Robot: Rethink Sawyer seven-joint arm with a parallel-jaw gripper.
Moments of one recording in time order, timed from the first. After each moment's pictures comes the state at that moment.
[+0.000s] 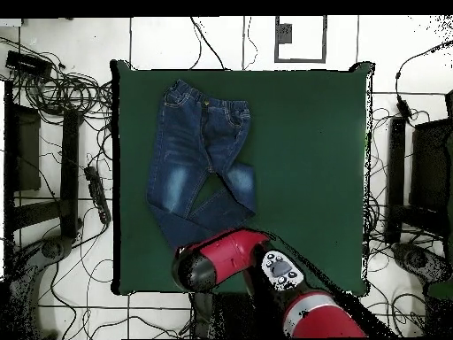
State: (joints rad) arm -0.27 -0.60 0.30 2.05 -0.59 0.31 2.15
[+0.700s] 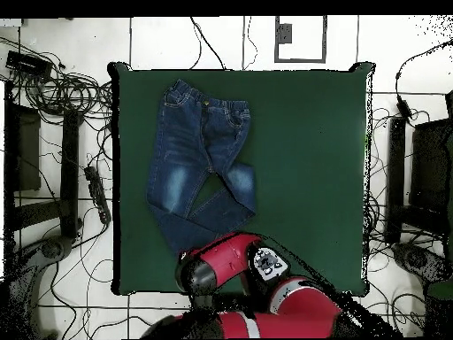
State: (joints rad) arm -0.20 -0.49 0.21 2.01 -0.65 0.20 2.15
